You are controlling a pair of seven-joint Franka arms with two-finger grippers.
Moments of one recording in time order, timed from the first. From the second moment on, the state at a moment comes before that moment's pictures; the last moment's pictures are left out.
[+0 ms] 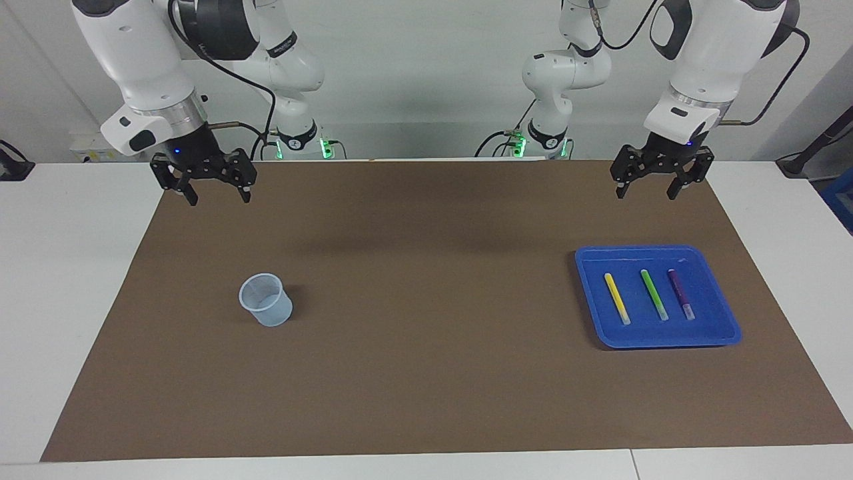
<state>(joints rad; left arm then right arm) 0.04 -0.04 -0.17 -1.67 0.02 1.74 0.01 -0.21 -0.02 0.24 -1.66 0.01 1.70 0.00</state>
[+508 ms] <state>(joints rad) 0.04 -0.04 -0.17 -1.67 0.02 1.75 0.01 -0.21 -0.02 0.24 -1.66 0.01 1.70 0.00</state>
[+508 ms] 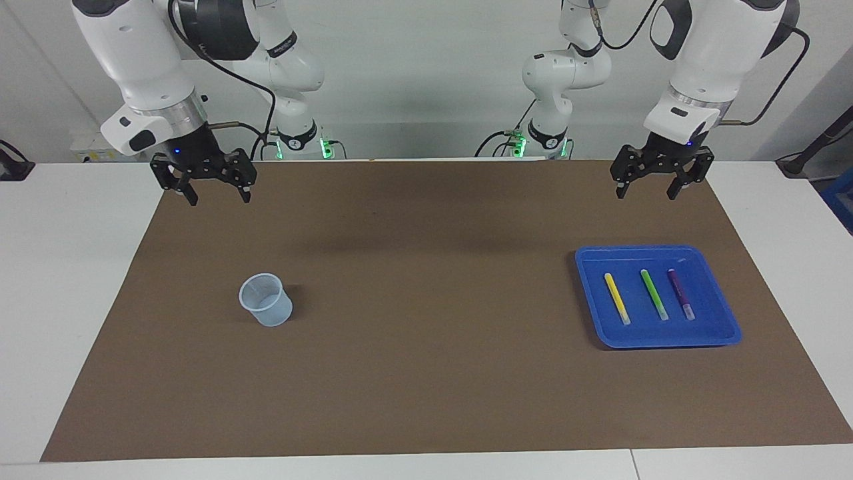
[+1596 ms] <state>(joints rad) 0.08 -0.04 -0.16 -1.72 -0.01 1.82 0.17 -0.21 -0.02 0.24 -1.66 0.01 1.70 0.00</state>
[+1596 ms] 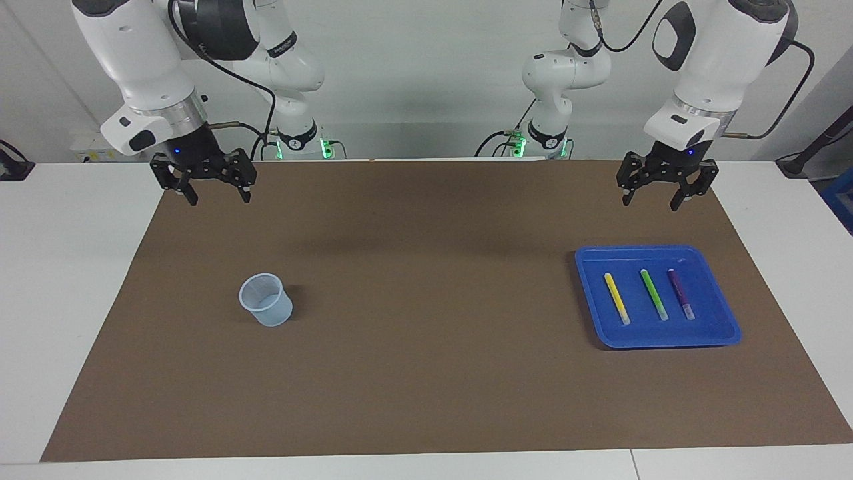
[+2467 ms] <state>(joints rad) 0.11 0.14 -0.16 -1.73 -0.03 1.92 0.19 -0.21 -0.03 0.24 -1.66 0.01 1.70 0.00</state>
